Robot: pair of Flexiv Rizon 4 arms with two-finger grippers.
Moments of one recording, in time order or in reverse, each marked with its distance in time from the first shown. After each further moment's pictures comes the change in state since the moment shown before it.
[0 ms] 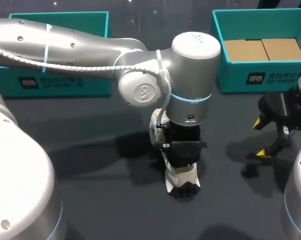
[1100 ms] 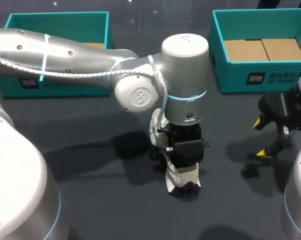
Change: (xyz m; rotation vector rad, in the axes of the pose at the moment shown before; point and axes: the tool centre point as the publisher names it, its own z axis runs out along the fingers) left arm -0.017 -0.009 0.005 0.084 -0.097 -0.071; right arm 0.000 0.000 0.000 0.000 0.000 0.000
